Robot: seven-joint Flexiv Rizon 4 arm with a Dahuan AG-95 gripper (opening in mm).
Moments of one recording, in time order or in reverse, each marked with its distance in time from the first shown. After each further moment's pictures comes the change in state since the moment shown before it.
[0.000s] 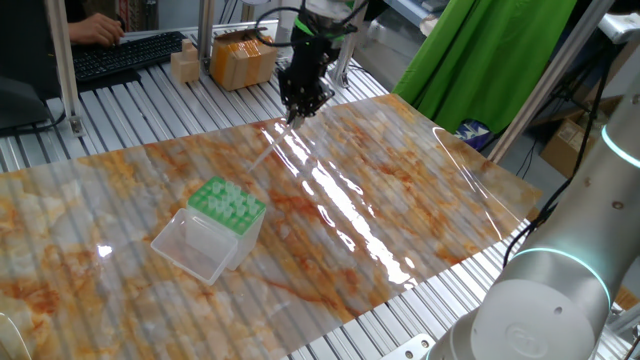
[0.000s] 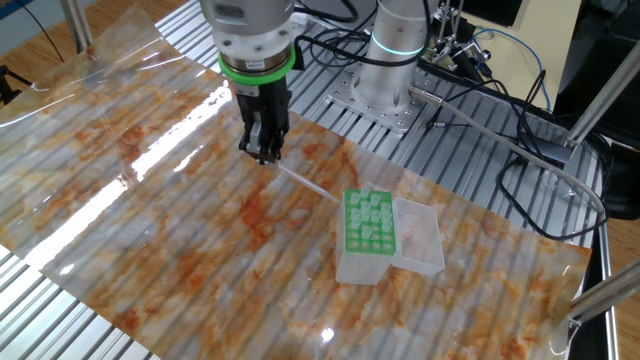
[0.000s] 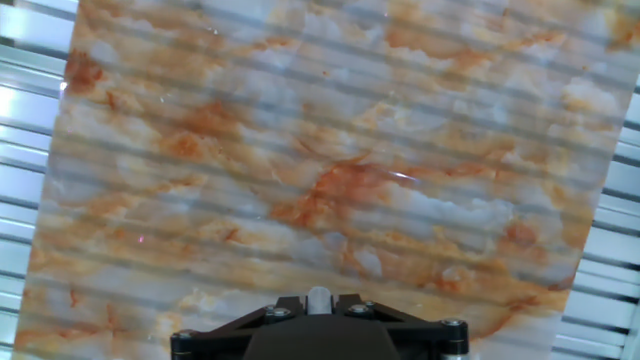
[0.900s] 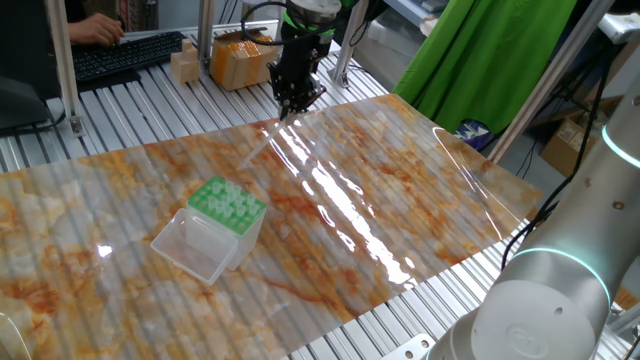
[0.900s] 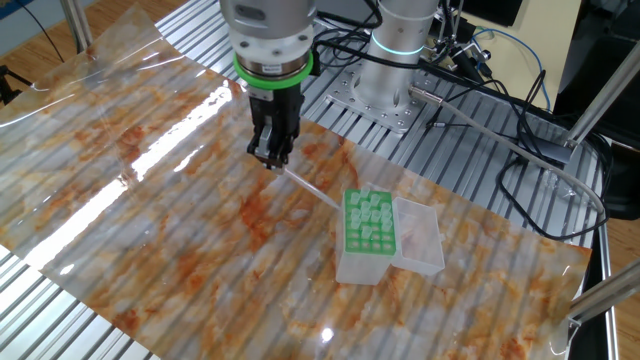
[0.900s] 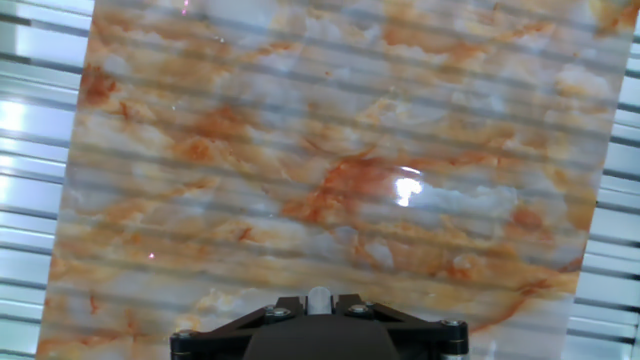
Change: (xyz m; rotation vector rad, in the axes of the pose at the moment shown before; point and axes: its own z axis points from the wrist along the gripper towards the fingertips) arm 0.016 0.008 -0.005 -0.013 -0.049 0.051
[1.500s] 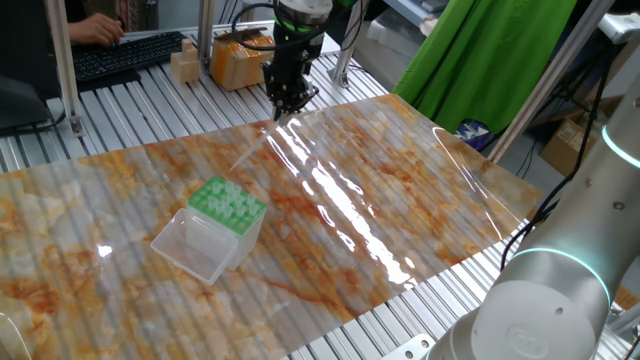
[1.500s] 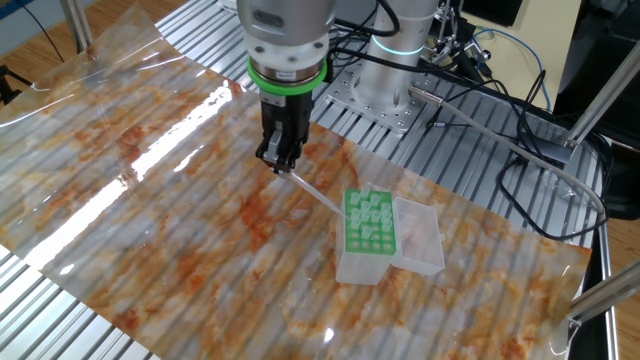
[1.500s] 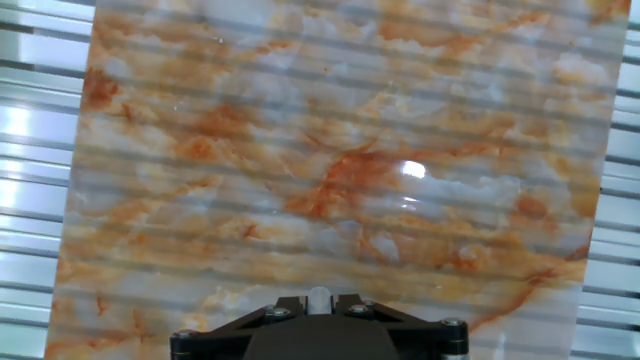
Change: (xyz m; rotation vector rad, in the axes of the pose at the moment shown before) arm 0.013 0.004 0.001 -0.007 -0.036 0.032
